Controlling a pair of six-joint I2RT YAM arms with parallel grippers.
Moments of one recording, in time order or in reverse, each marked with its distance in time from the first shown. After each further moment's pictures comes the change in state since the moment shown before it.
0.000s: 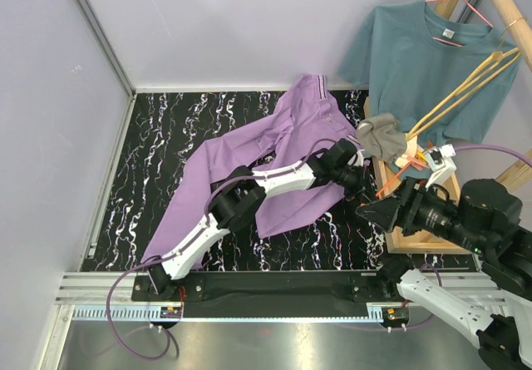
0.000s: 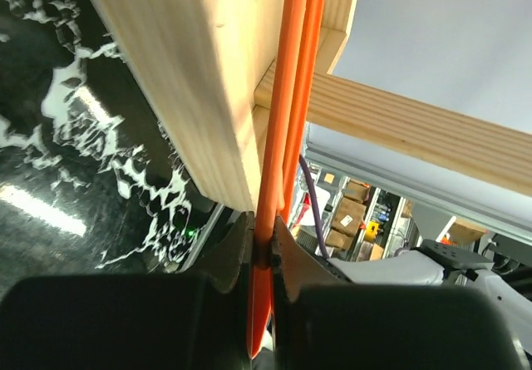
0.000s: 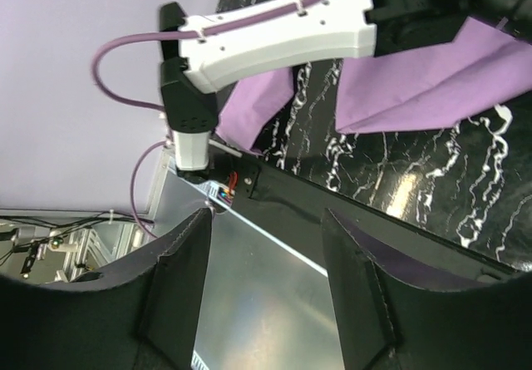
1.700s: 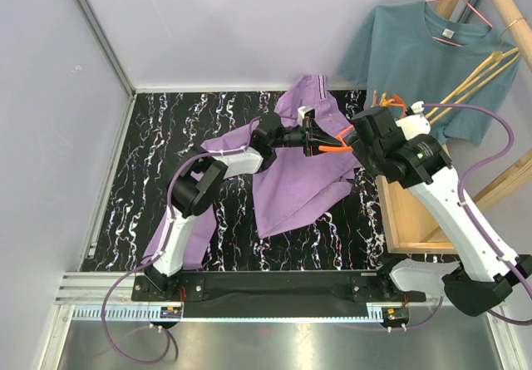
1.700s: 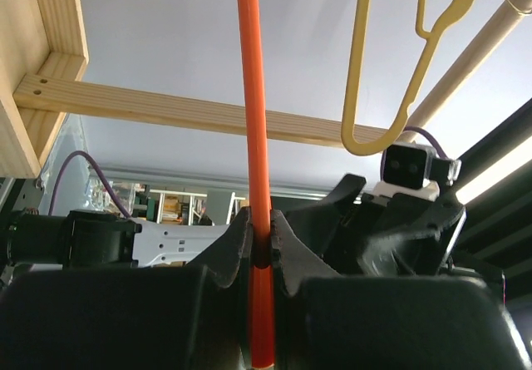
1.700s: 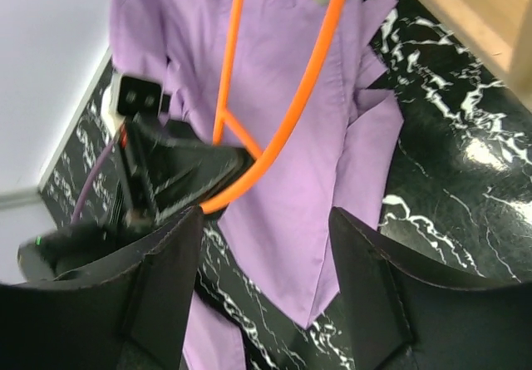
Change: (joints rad) left arm 0.308 -0.317 -0.587 1.064 0.150 -0.800; right arm -0.060 0.563 0.081 -0.016 0.731 0.563
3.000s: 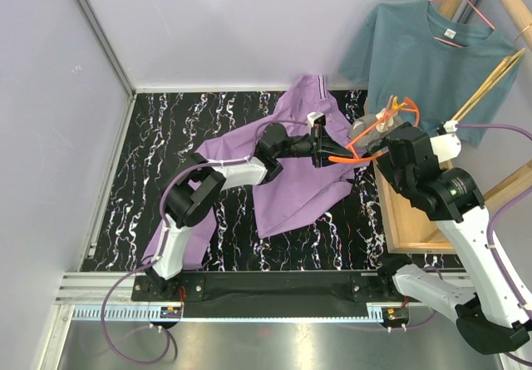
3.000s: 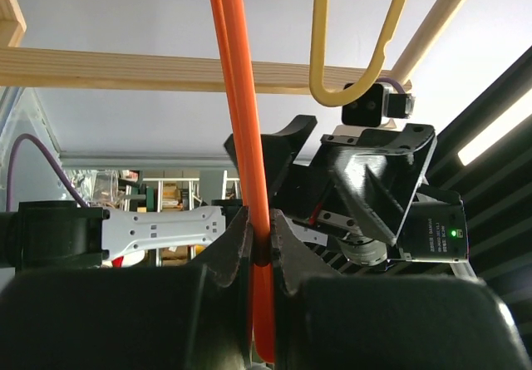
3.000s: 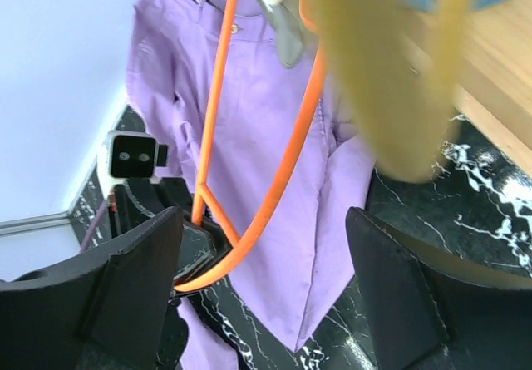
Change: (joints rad) left arm -0.107 -0.104 -0.095 0.094 -0.077 -0.009; right arm -0.114 -0.243 -0.187 0.079 -0.003 -0.076
